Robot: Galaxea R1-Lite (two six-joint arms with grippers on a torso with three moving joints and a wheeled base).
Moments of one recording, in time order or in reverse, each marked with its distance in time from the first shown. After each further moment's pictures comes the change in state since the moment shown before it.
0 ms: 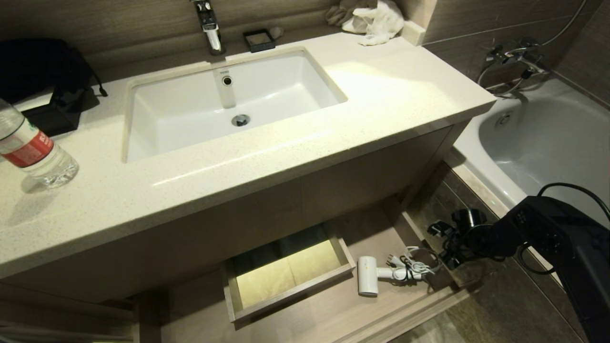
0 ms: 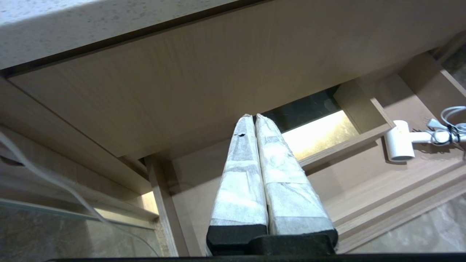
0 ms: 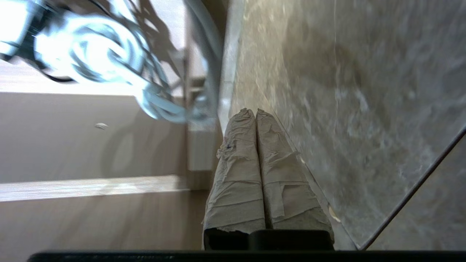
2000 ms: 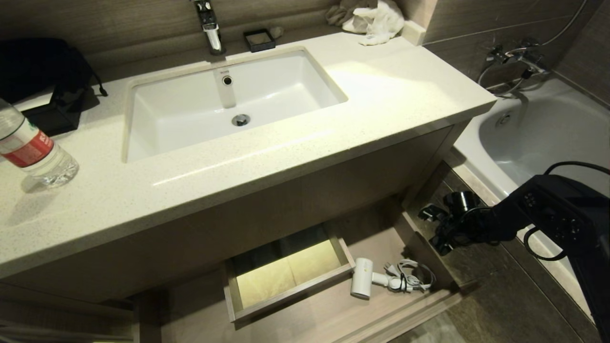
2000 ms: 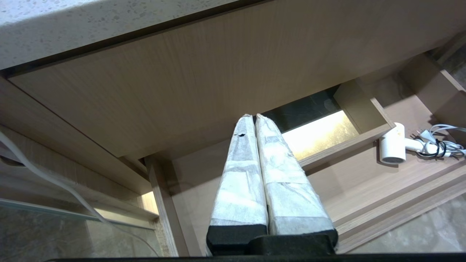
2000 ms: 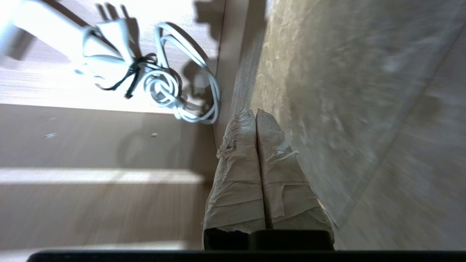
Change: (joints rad) left arm 0.000 0.000 0.000 -0.001 0.000 0.000; right arm 0.092 -0.211 0.142 0.016 0.009 0.050
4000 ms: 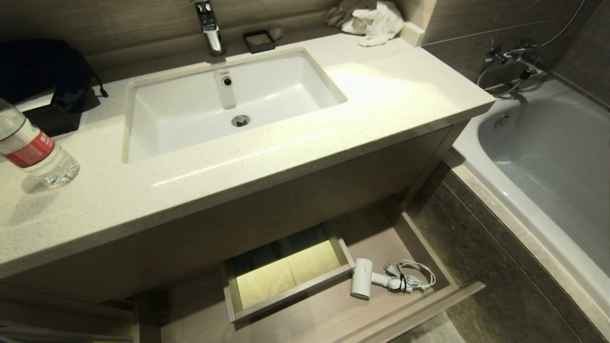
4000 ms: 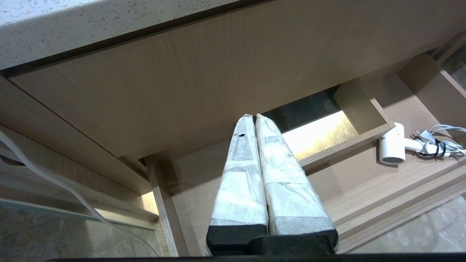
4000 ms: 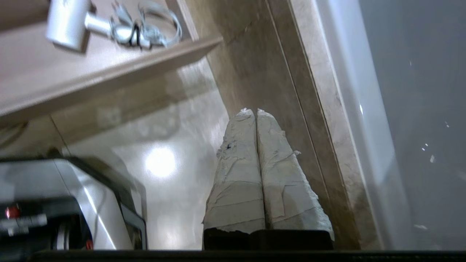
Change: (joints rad) left arm 0.000 0.000 0.000 0.000 0.000 0.000; right arm 0.021 -1.933 1.448 0.070 -0.192 0.365
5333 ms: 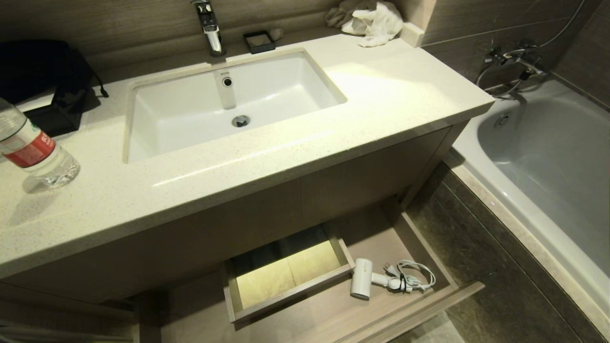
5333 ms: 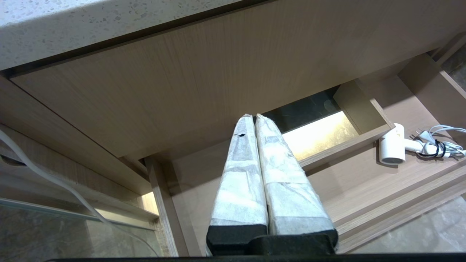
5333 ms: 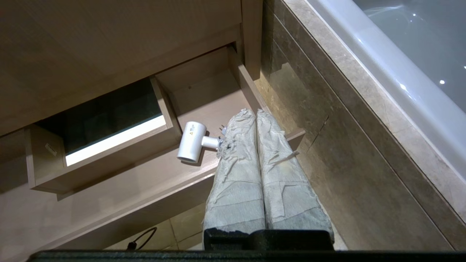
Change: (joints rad) left arm 0.000 0.000 0.000 -0.001 0.000 0.000; right arm 0.038 -0.643 0.048 0.136 0.235 0.302
